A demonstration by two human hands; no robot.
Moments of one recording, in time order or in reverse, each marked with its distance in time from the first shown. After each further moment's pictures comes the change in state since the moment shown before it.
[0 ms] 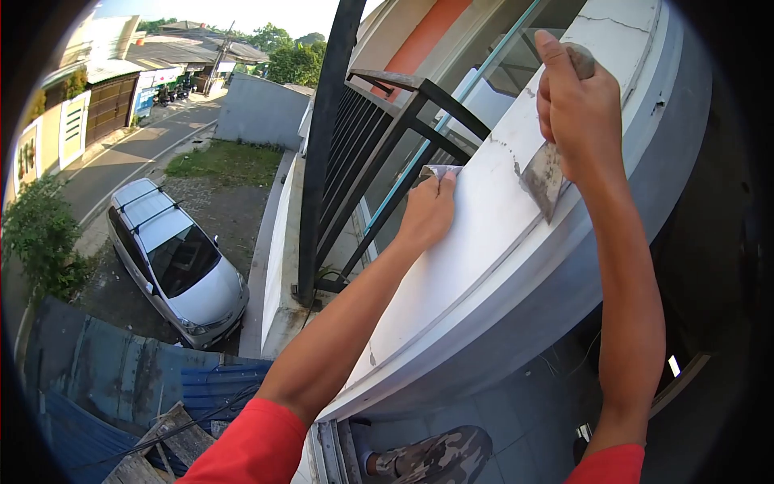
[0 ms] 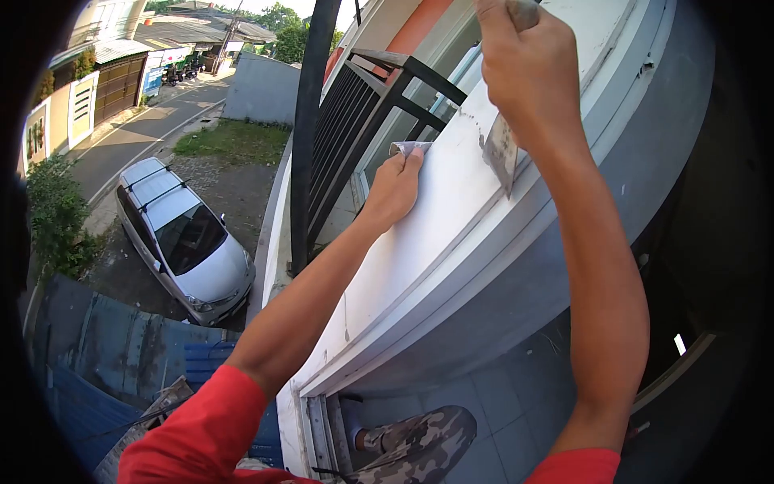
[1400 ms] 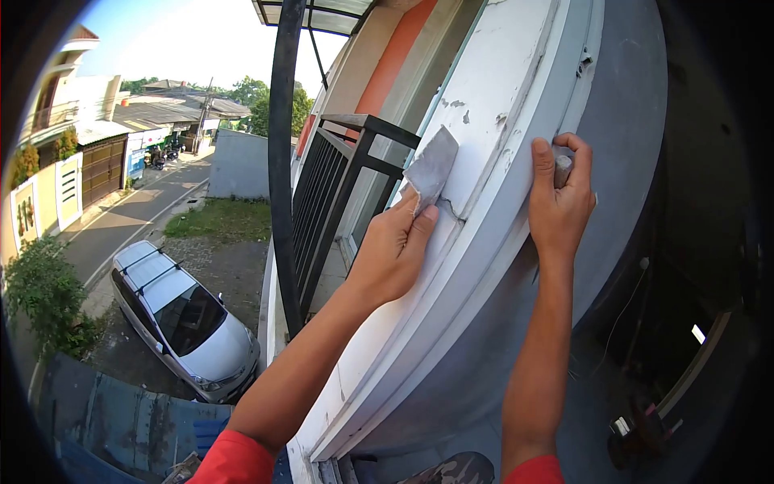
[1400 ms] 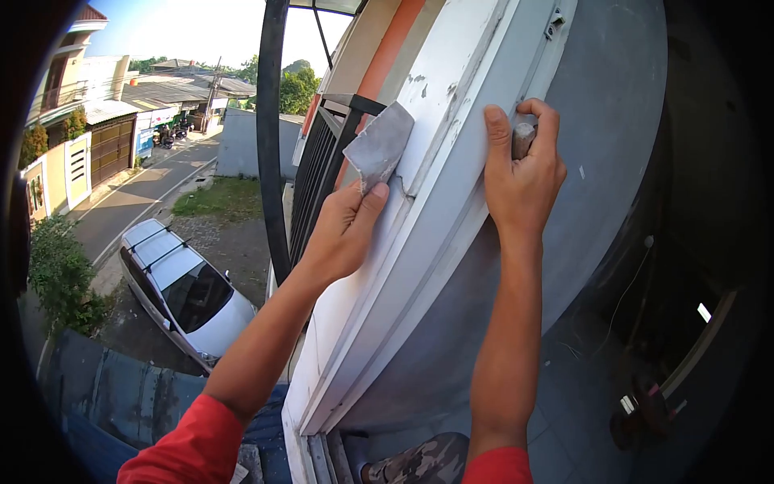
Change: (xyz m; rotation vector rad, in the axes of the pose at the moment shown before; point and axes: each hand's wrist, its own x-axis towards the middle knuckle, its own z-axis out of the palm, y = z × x) left_hand -0.049 0.072 0.011 0.084 -0.200 0.560; right_hand -0.052 0.102 -0.092 -0.379 0.437 -0.082
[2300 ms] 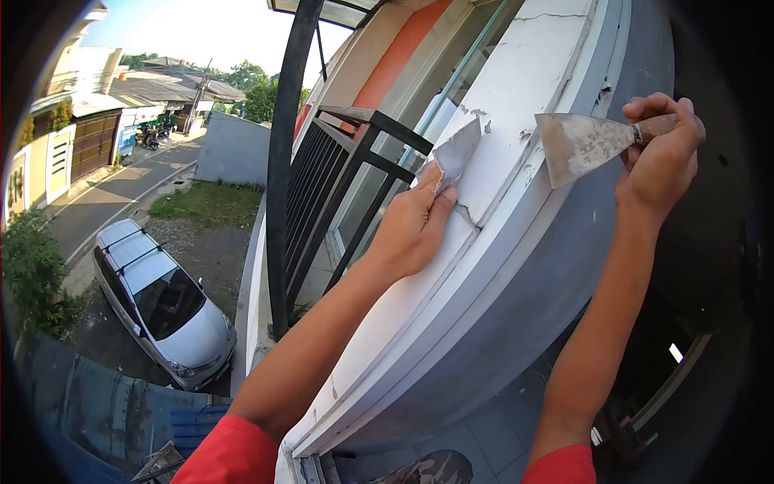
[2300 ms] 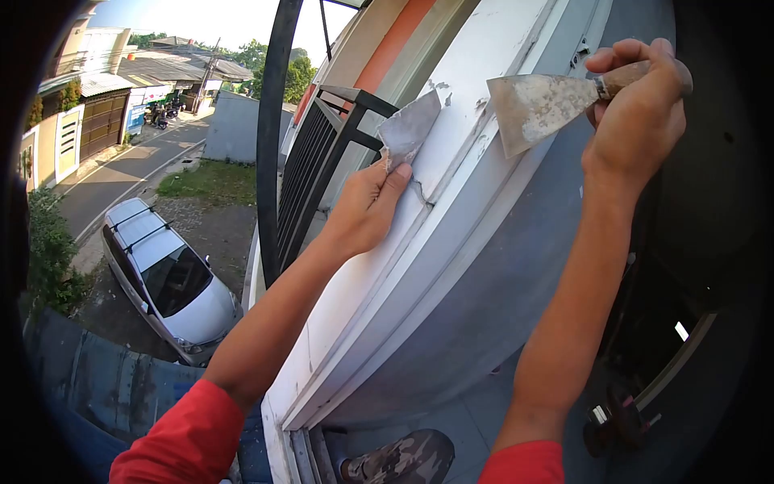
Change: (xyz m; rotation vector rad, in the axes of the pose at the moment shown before) left_hand 0.025 -0.019 0.006 -0.008 0.047 -0.004; right_hand 0.090 -0.072 -0.043 0.598 0.159 -0.036
